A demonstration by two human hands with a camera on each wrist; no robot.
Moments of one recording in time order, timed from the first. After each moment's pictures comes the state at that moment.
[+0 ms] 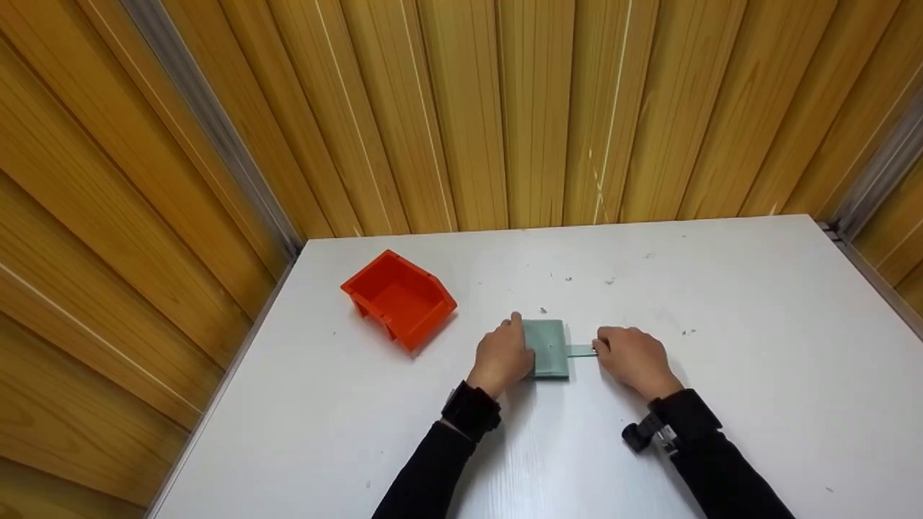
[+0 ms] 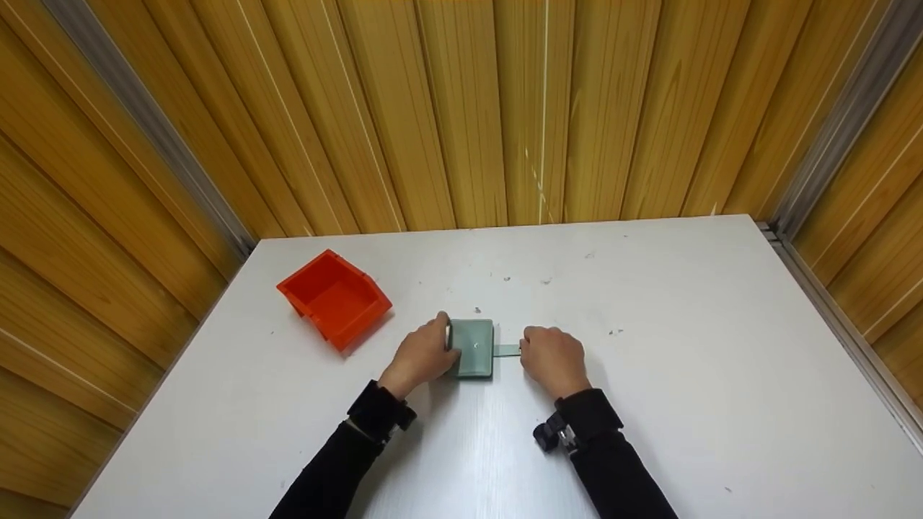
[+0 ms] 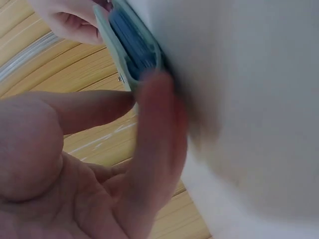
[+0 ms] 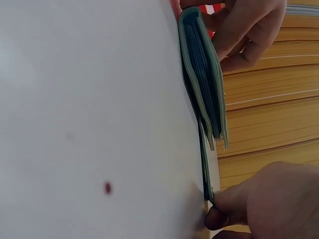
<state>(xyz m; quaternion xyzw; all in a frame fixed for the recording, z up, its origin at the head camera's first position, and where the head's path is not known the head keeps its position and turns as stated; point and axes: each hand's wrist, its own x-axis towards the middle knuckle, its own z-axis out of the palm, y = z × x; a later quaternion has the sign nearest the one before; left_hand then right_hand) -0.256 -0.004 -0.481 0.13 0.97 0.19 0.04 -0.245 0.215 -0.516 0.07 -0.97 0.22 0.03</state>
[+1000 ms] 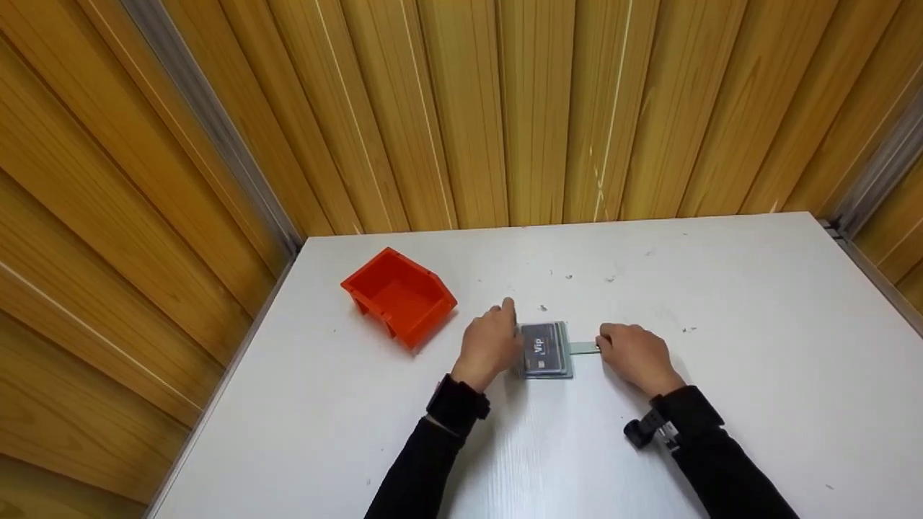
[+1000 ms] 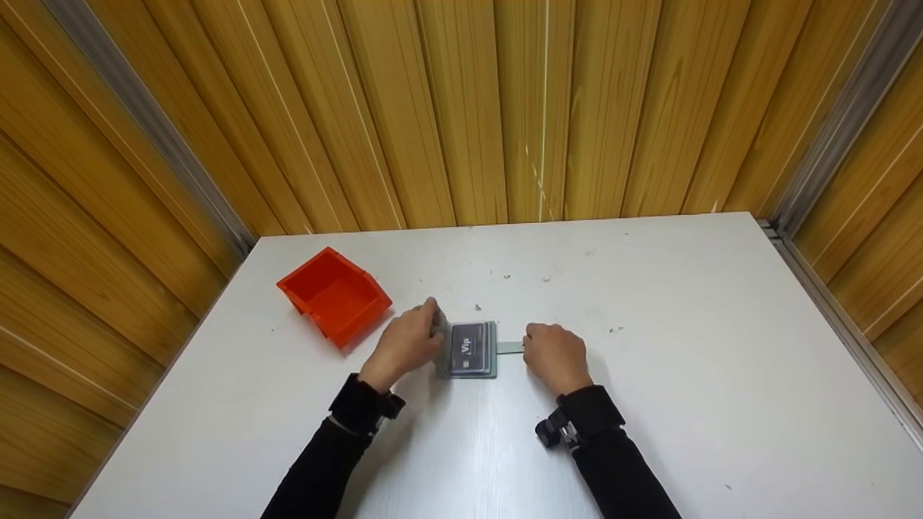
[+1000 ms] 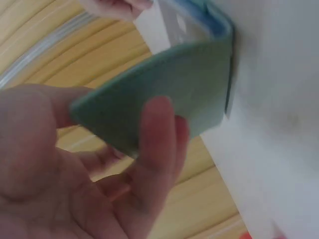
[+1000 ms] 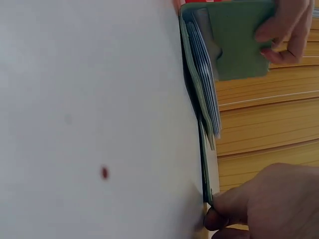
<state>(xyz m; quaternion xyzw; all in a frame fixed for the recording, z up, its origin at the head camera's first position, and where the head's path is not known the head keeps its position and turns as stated) -0.257 -0.023 -0.455 0.14 0.97 0.17 0.00 -0.243 0.218 -0.514 0.08 -0.97 0.22 0.05</state>
